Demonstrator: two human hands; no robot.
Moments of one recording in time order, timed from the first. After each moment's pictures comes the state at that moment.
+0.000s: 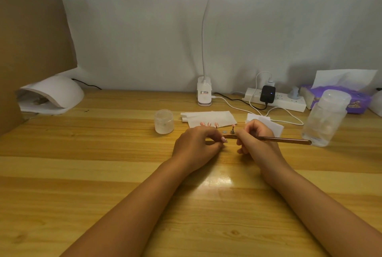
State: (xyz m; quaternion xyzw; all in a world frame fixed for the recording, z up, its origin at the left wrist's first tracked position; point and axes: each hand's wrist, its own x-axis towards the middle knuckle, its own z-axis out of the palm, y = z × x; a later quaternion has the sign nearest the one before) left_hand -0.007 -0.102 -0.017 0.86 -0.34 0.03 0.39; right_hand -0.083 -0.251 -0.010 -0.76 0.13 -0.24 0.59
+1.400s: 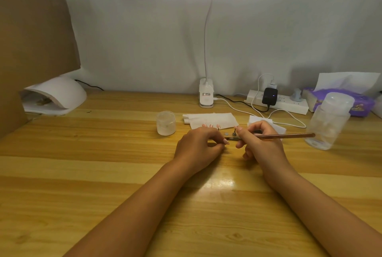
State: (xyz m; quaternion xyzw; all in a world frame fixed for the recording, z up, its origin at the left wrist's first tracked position) left_hand -0.008 -0.101 -0.016 0.86 -0.34 0.05 0.37; right_hand -0.086 -0.247 -0.004 -0.73 0.15 -0.25 0.61
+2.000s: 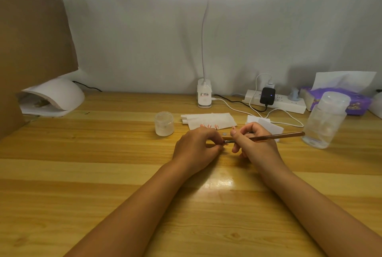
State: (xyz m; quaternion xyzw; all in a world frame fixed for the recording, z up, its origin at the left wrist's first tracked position) left_hand -0.010 -0.100 -0.016 0.86 -0.35 0.05 0.36; right_hand -0.086 -0.244 -0.005 -0.79 0.14 -0.23 0.55
